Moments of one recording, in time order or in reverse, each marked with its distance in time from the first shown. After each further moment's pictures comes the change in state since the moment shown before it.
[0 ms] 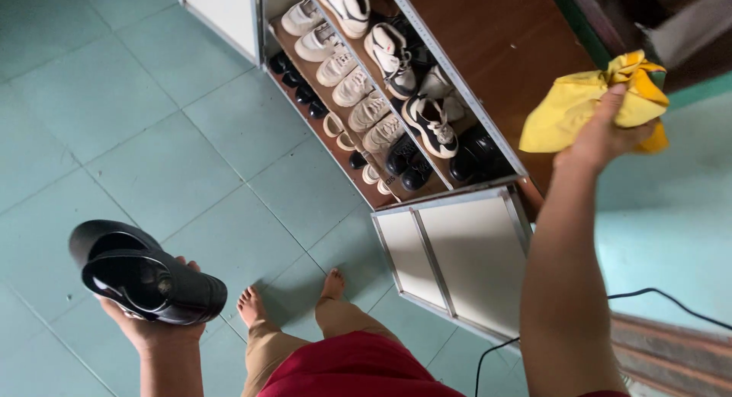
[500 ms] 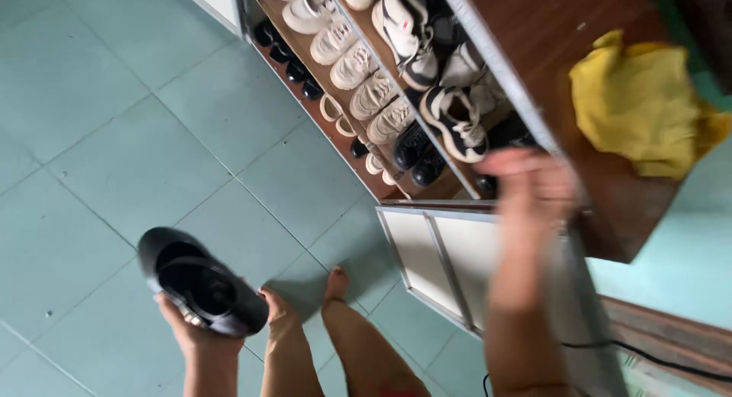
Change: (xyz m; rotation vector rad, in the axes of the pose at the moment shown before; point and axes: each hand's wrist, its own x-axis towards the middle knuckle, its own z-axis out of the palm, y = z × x) left_hand 0.088 -0.118 0.003 0.178 0.191 -0.252; right_hand -0.167 0.086 0.050 -0.045 -0.601 -0.096
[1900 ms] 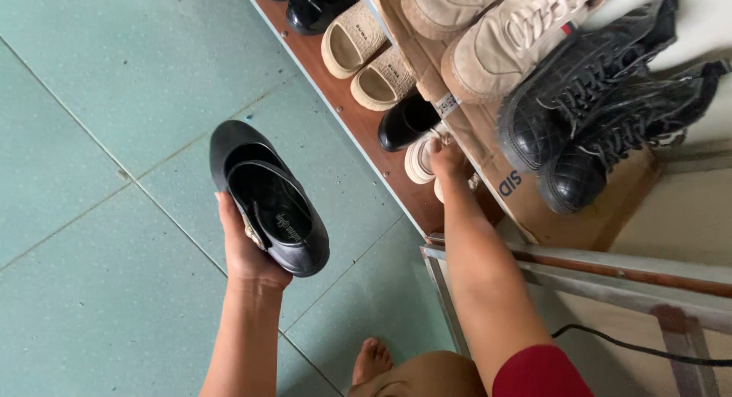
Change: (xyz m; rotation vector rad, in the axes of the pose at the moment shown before) left_hand 0.512 -0.366 -0.058 -0.106 -0.388 -0.175; right_hand -0.201 0.977 -0.095 -1.243 -0.258 0.461
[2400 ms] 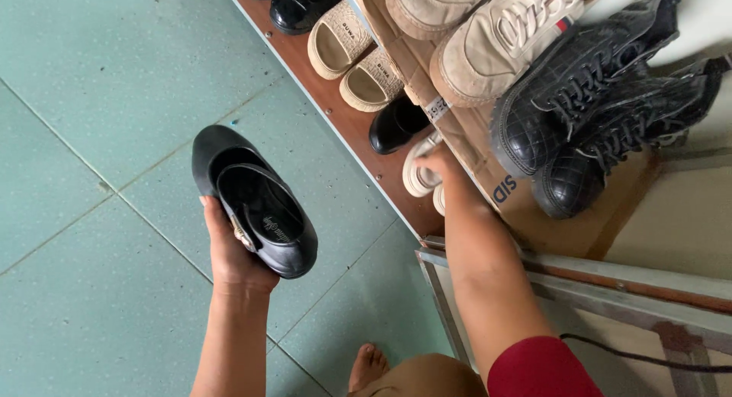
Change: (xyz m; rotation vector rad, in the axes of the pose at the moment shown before) left_hand 0.020 -0.002 0.005 0.087 0.016 0.016; right_hand 0.051 0.059 0.035 -0.359 -0.331 -0.176
